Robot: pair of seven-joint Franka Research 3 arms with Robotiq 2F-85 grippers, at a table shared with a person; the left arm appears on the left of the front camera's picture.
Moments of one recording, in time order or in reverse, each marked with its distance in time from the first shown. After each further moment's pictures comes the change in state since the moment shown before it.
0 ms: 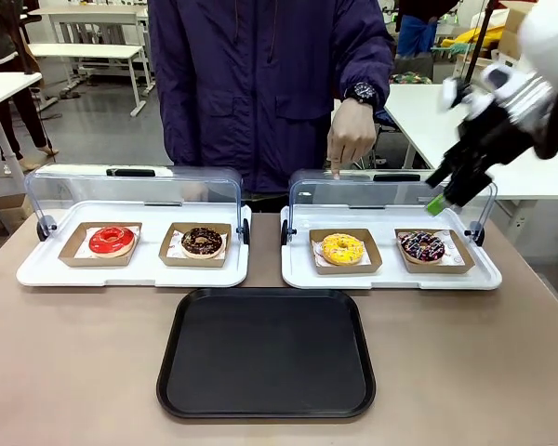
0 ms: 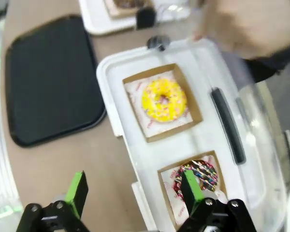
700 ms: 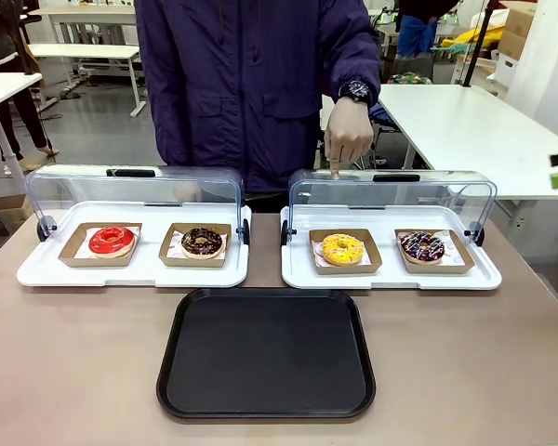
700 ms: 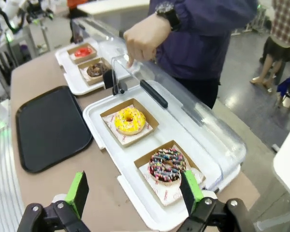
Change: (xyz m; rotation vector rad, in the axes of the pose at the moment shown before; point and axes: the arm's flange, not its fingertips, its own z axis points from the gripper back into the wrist) left arm 0.000 0.000 0.000 -0.001 -0.001 -0.001; right arm -0.167 -0.009 0.124 -0.110 -0.517 -0.208
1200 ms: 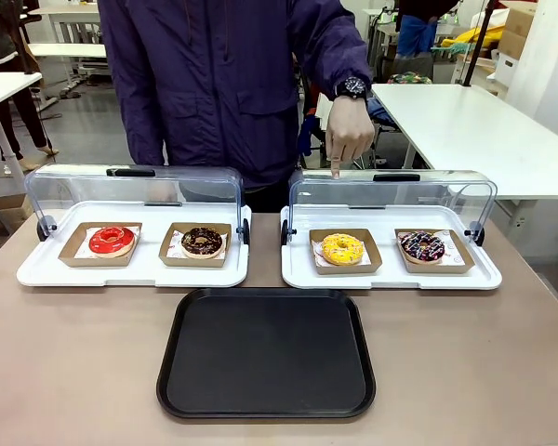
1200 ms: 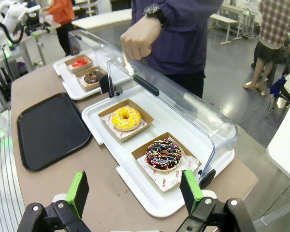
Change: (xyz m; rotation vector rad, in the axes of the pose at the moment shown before) left arm 0.000 0.000 0.000 0.000 0.000 -0.001; right arm -0.065 0.002 0.047 -0.033 -0.116 -0.045
